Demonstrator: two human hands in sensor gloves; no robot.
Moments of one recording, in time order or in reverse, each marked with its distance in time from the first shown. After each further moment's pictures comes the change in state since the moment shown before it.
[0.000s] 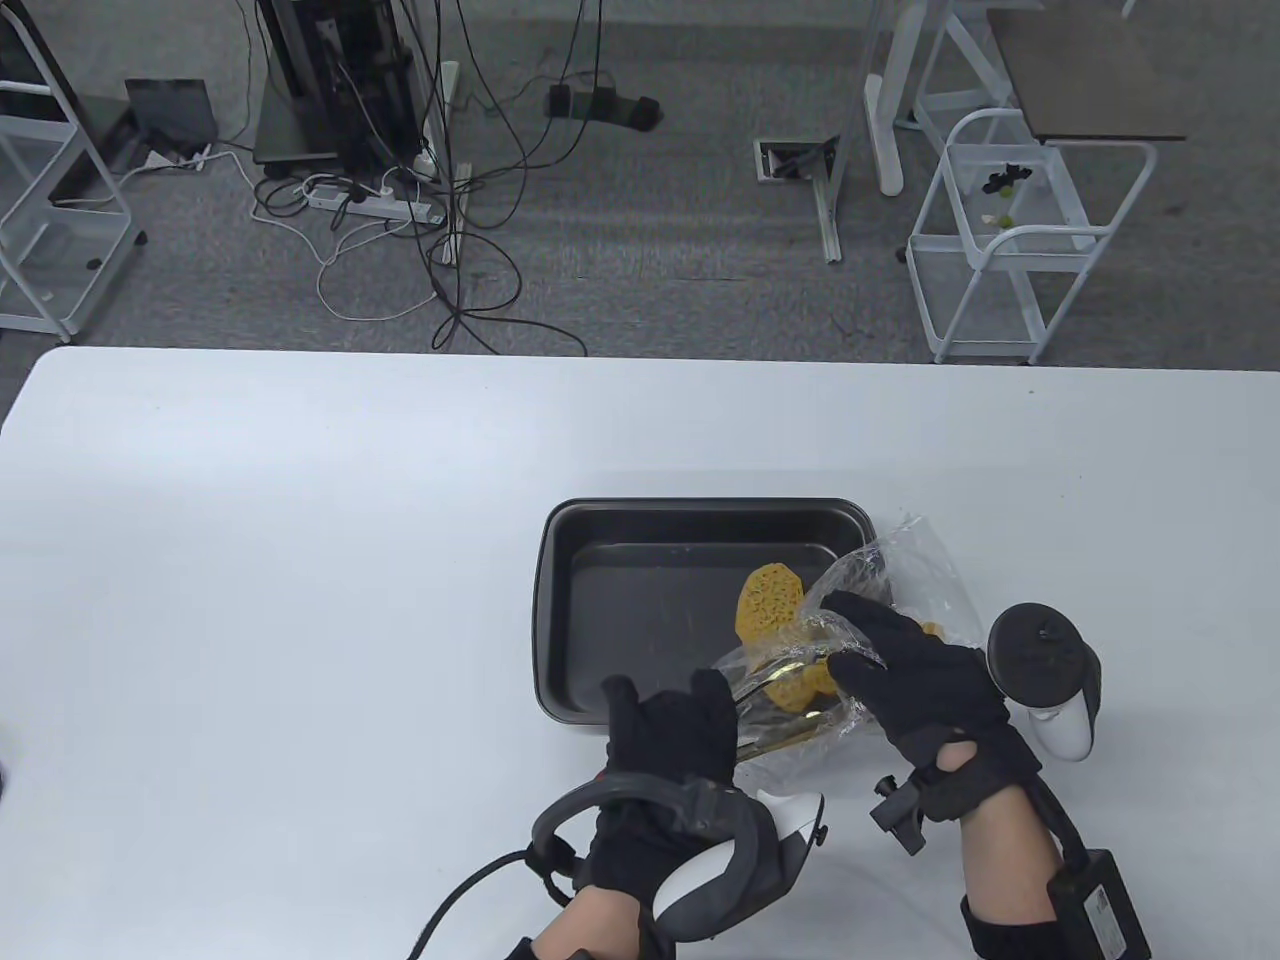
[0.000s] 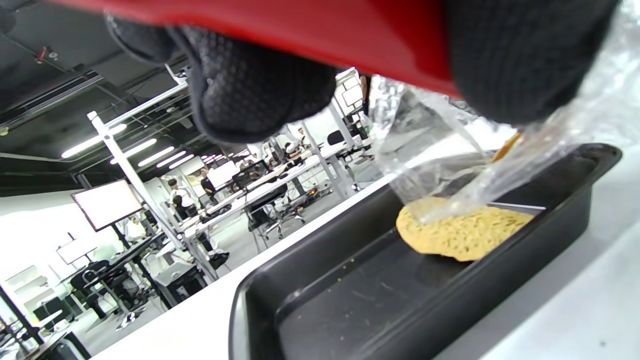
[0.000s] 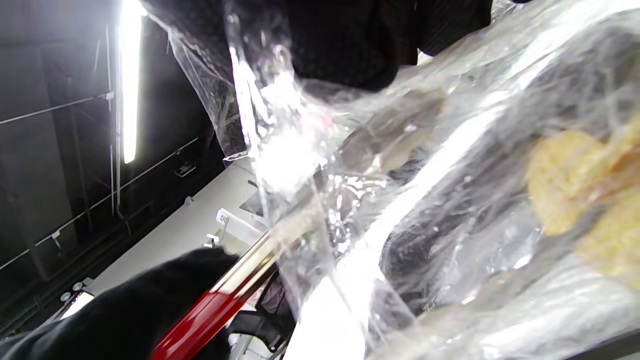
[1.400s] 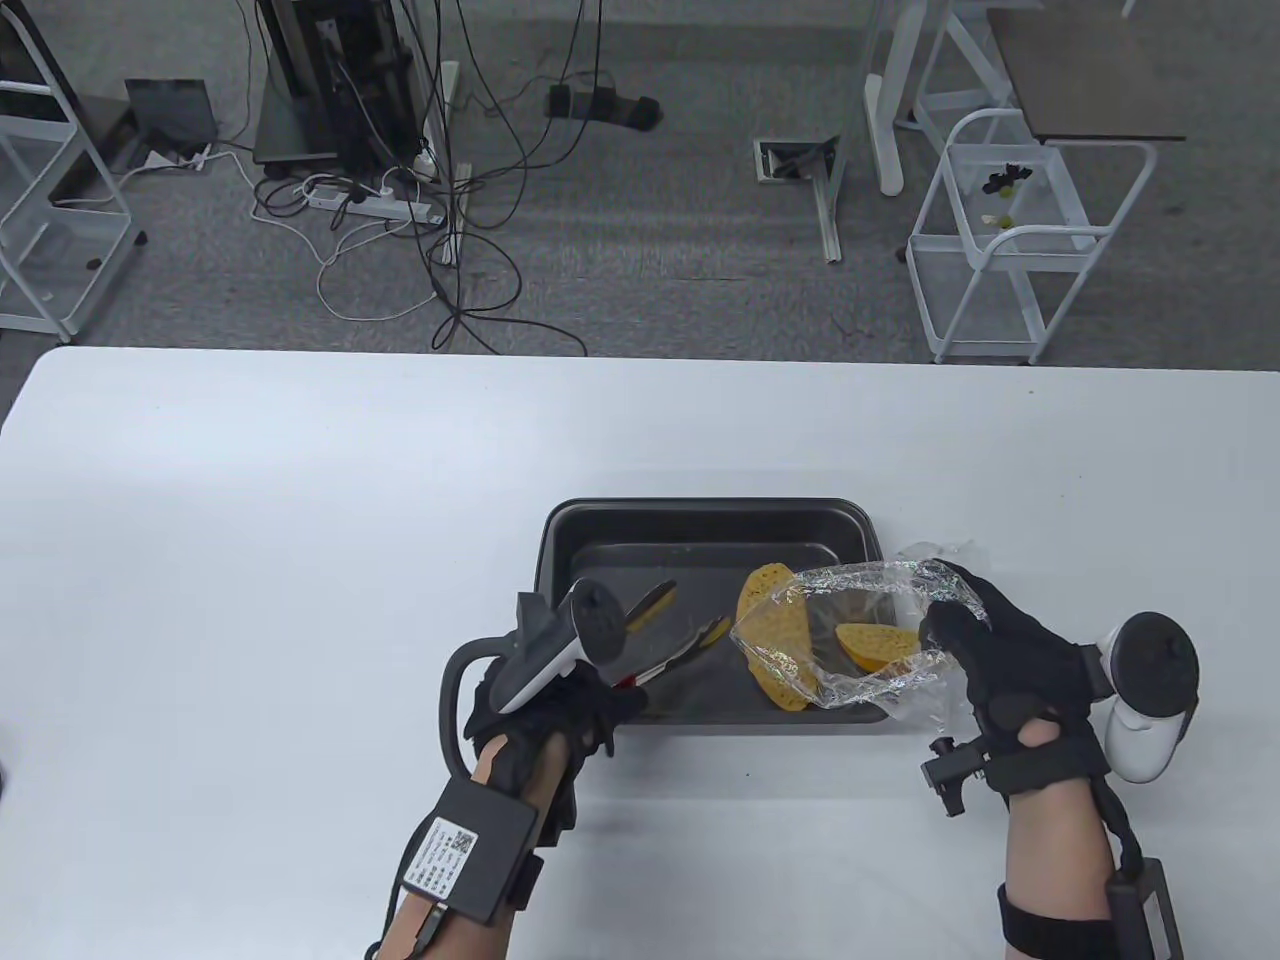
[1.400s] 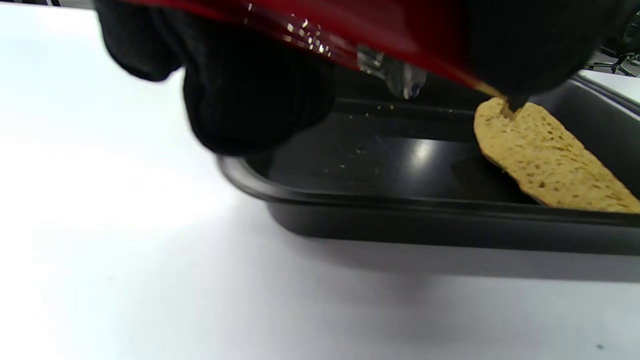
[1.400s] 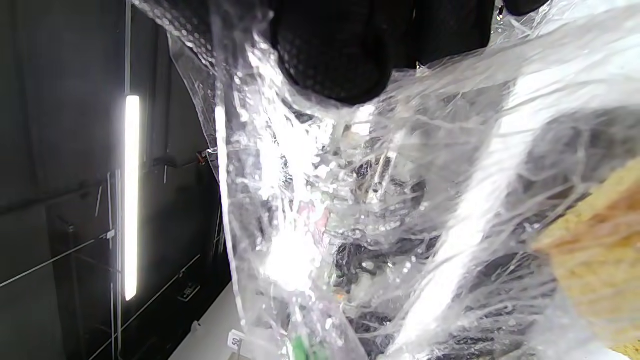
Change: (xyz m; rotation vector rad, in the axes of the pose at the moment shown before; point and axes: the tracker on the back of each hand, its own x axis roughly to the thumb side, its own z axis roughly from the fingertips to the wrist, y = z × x) left_hand -0.070 -0.147 -0.097 -0.656 0.140 0.637; right_hand -0.022 -0.055 0.019 -0.300 0.057 -0.228
